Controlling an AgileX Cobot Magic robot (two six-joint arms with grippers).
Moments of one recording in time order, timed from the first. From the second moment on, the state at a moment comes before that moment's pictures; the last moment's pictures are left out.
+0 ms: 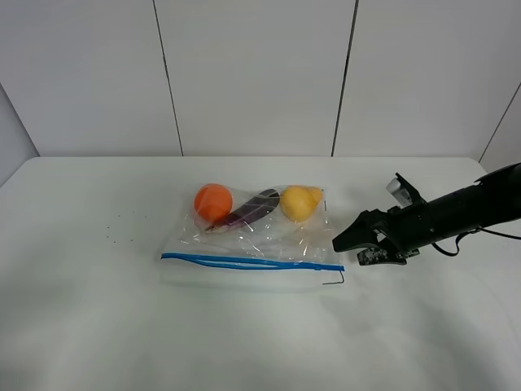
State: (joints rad) left arm 0.02 0.00 -0.50 0.01 1.05 0.07; right arm -0.08 1.98 -0.94 1.18 0.97 -1.10
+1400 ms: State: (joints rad) left arm 0.02 0.00 -0.50 0.01 1.05 0.07; right arm -0.08 2.19 -1.07 1.28 1.14 -1.15
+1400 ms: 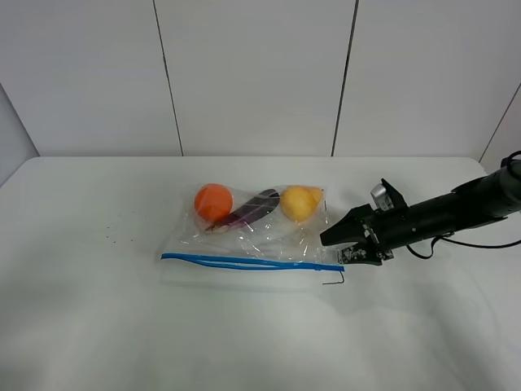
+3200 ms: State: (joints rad) left arm 0.02 0.00 -0.50 0.01 1.05 0.07; right arm -0.06 2.24 -1.07 1.33 1.10 -1.20
